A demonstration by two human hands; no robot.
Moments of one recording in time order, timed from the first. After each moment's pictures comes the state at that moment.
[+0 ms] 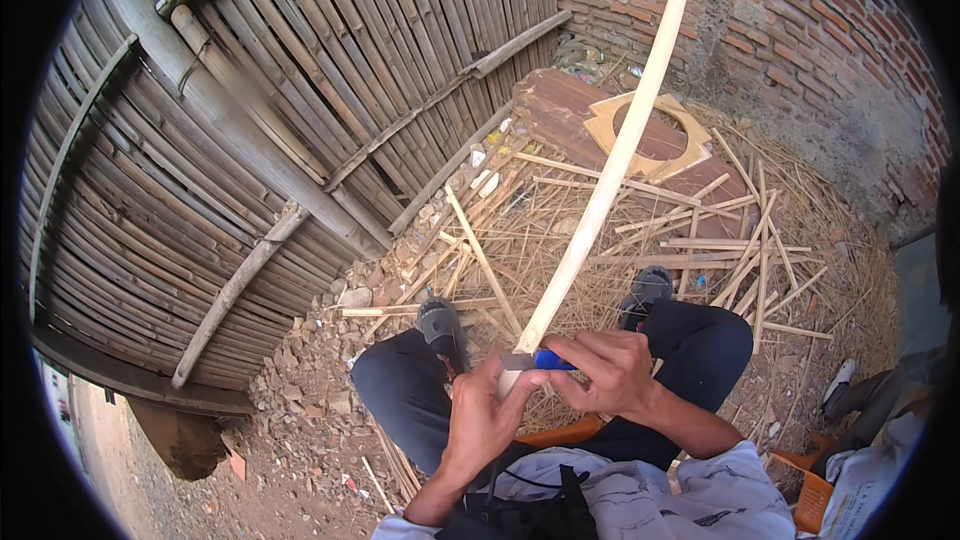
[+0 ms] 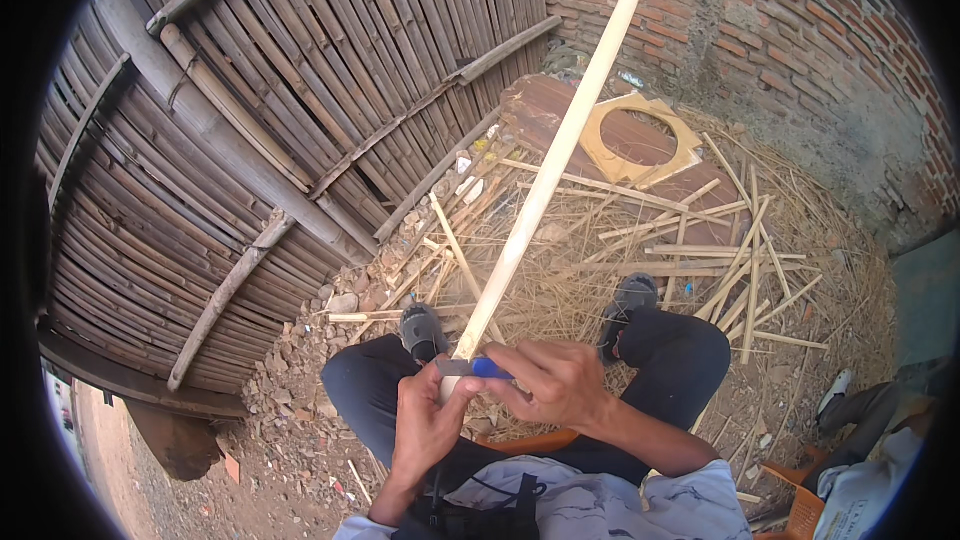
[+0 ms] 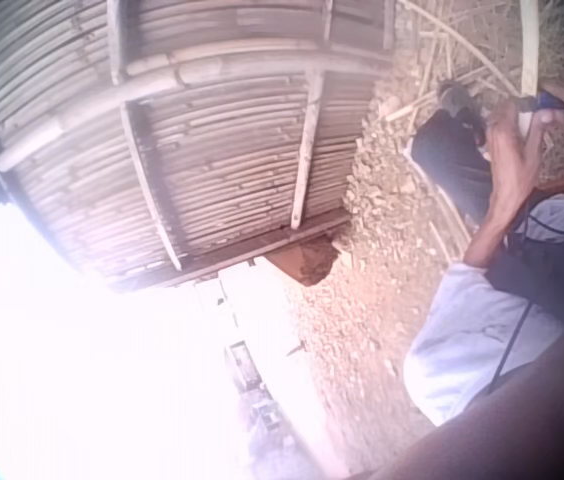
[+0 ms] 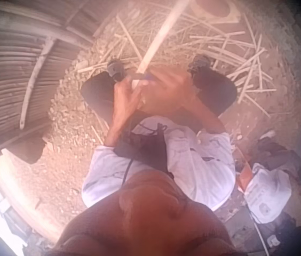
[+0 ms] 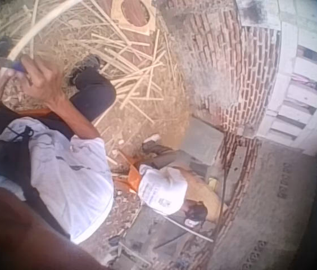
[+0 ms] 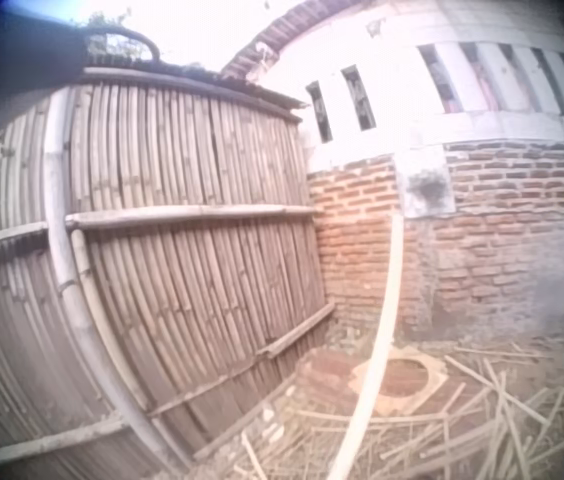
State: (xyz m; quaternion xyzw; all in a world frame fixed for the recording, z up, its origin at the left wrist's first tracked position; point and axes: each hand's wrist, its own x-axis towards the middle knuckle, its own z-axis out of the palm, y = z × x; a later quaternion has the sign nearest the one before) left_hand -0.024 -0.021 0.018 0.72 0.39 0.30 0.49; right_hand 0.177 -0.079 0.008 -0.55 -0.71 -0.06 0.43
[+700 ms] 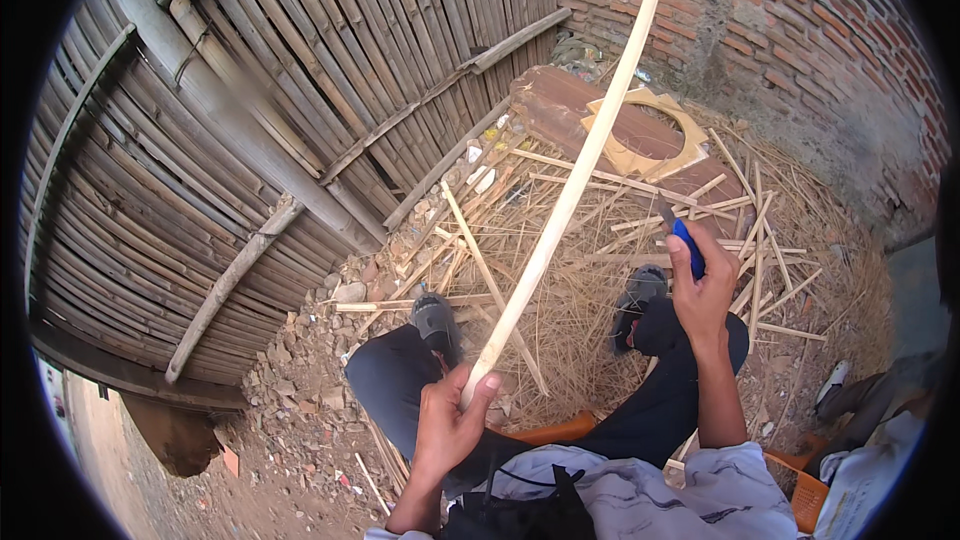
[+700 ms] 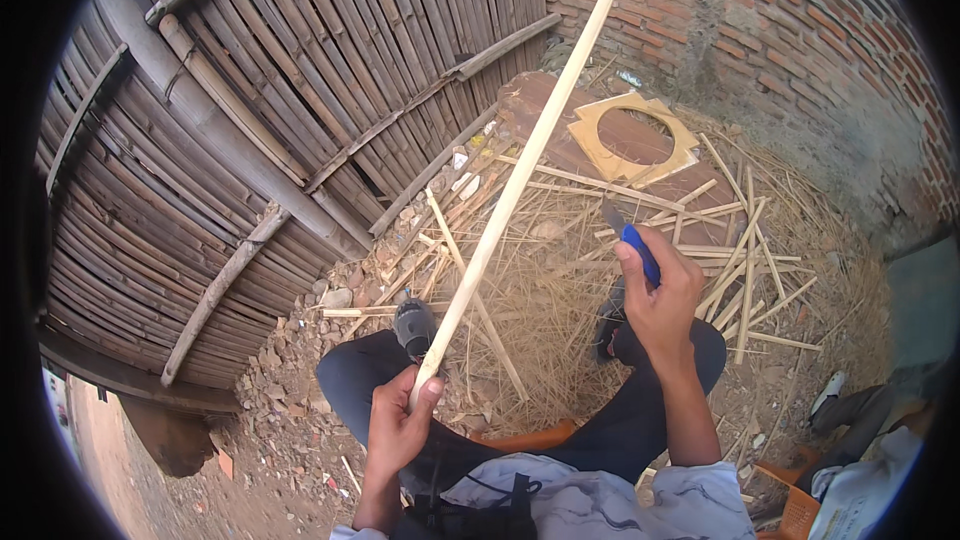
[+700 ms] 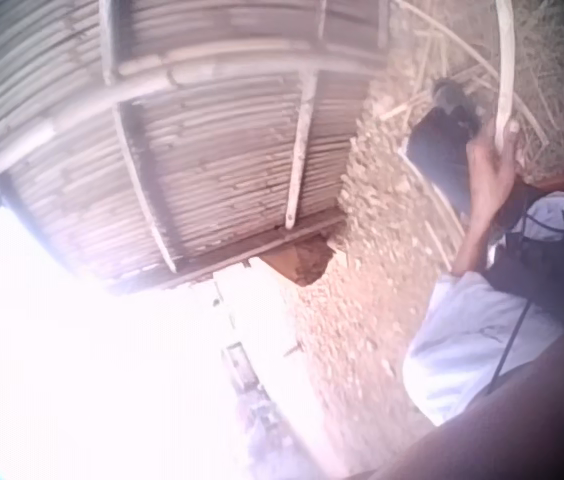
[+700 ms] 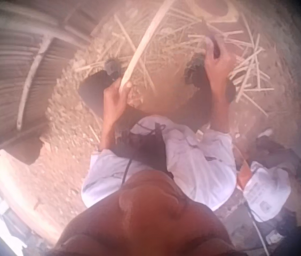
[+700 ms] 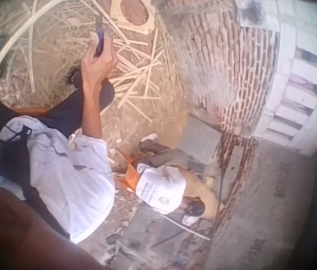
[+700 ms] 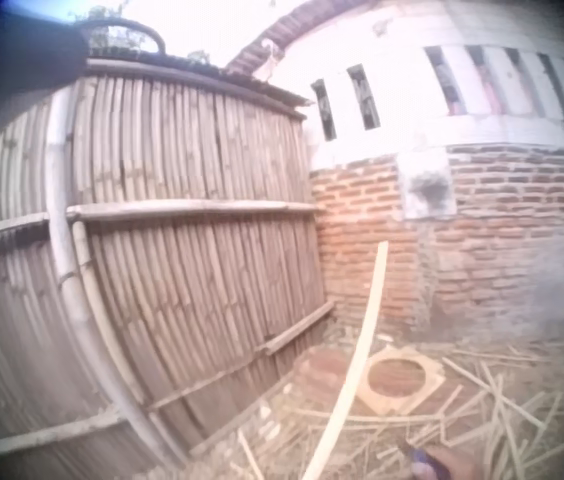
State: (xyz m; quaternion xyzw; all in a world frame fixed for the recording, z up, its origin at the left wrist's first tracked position) left_hand -0.056 -0.023 0.021 0.69 0.44 0.28 0.51; right_hand 0.271 -0.077 0.040 -0.73 -0.48 -0.09 0.49
